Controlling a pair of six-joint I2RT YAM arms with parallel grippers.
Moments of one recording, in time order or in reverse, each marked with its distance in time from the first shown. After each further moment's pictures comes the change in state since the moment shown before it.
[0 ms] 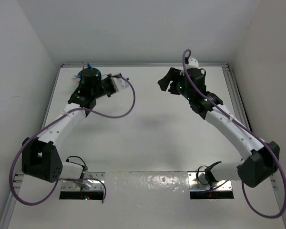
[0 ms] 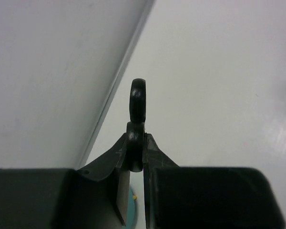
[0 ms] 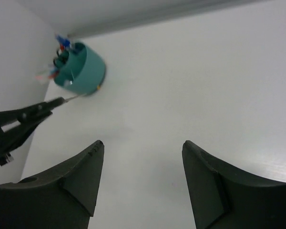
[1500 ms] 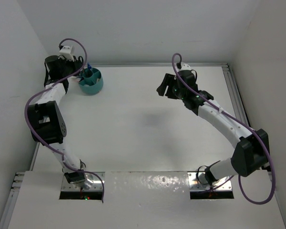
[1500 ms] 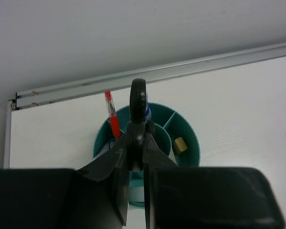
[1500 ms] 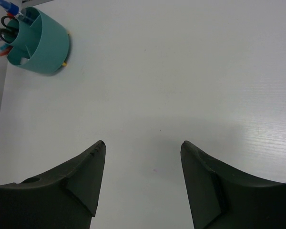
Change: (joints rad) left arm 0.558 0.521 0.392 0.264 -0.042 -0.852; right arm -0.045 0.067 -0.020 -0.028 0.022 -0.011
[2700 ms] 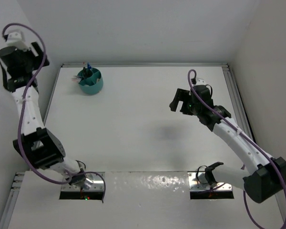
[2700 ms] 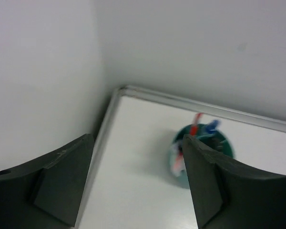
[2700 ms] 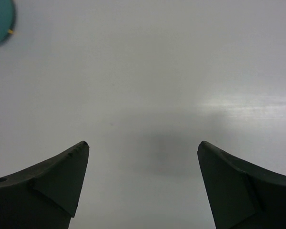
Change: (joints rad) left arm 0.192 -0.269 0.201 -0.379 -0.209 -0.135; right arm -0.048 -0.272 -0.183 -0.206 0.028 -0.033
